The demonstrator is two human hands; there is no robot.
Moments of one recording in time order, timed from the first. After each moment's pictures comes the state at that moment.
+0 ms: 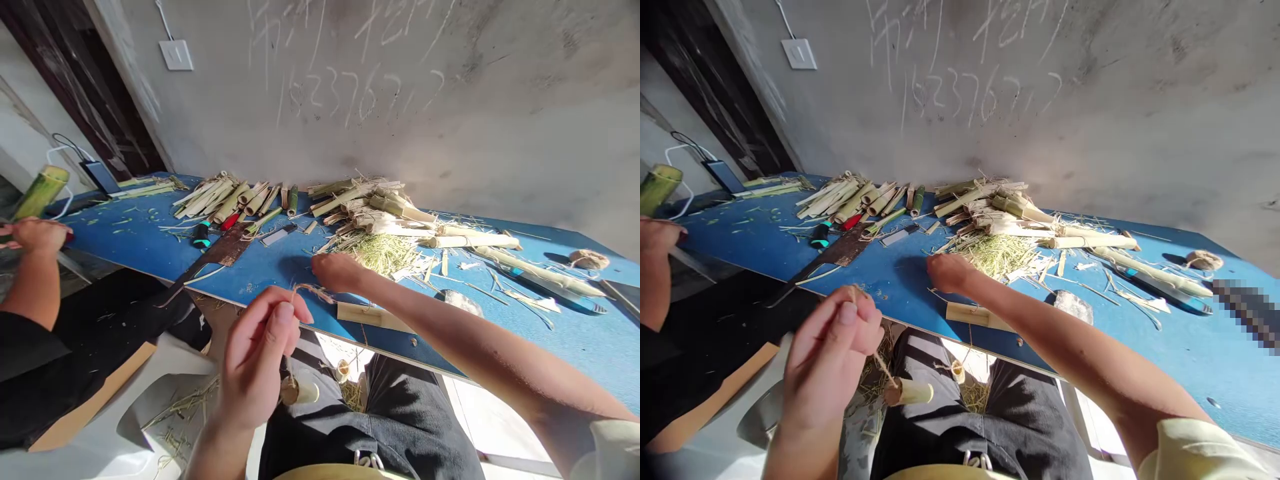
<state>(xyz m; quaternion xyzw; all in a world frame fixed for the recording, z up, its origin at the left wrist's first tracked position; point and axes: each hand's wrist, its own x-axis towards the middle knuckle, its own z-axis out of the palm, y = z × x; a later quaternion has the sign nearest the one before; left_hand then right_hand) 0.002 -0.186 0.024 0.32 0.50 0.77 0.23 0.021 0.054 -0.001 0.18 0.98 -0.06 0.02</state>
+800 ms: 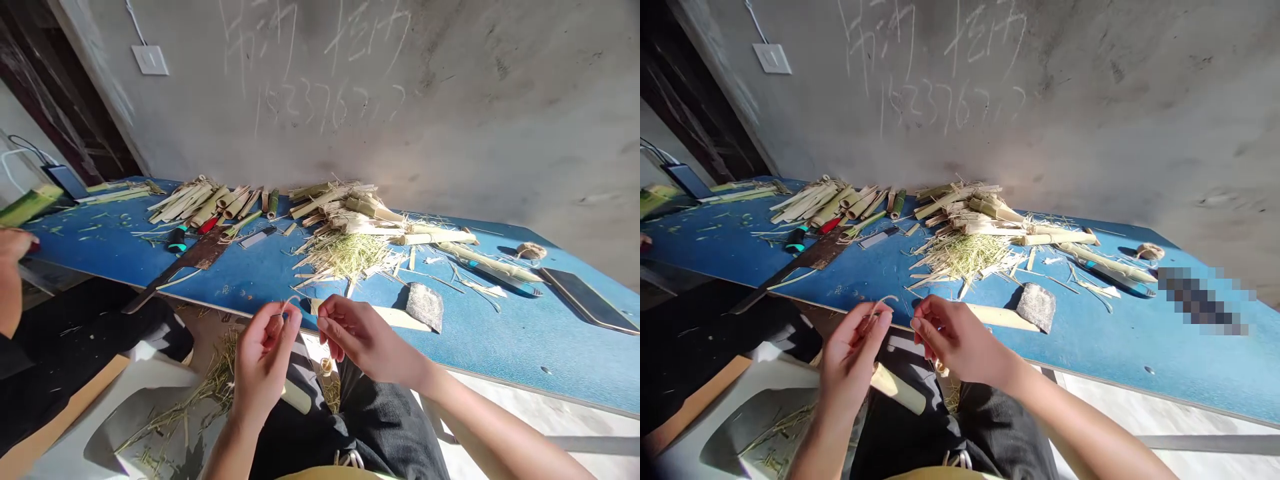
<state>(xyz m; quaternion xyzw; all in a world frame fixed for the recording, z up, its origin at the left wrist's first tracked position) 0.033 -0.167 -0.022 0.32 0.63 0.69 0.17 0.172 -0.036 0.019 0.14 0.79 -0.58 -0.14</state>
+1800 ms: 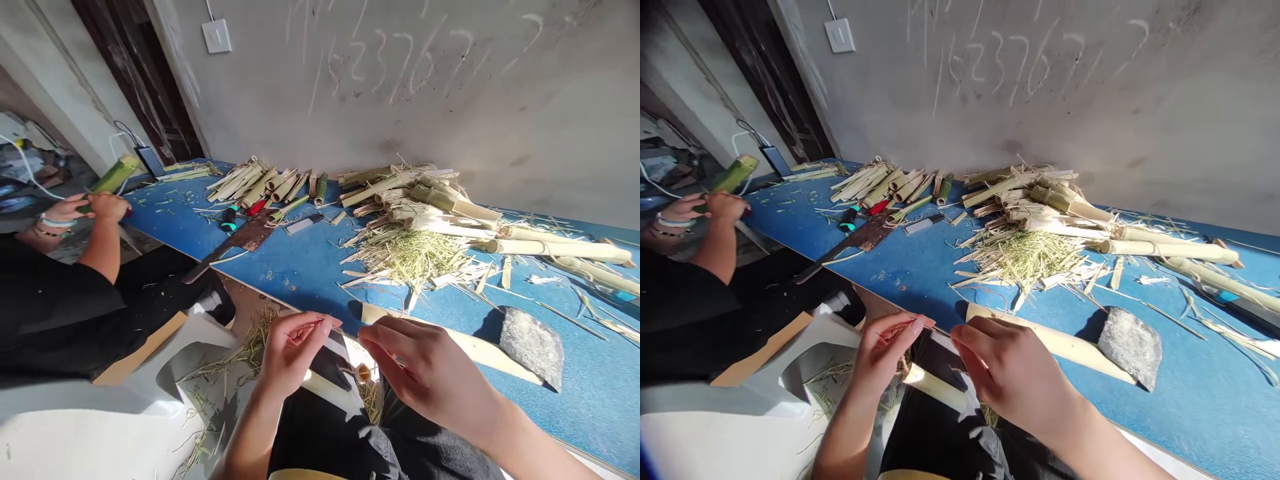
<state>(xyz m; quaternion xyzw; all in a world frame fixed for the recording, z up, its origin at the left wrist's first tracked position) -0.007 -0.168 -0.060 0.34 0.61 0.68 0.22 0.152 -0.018 -0.004 -0.01 0.96 -0.19 -0.22</state>
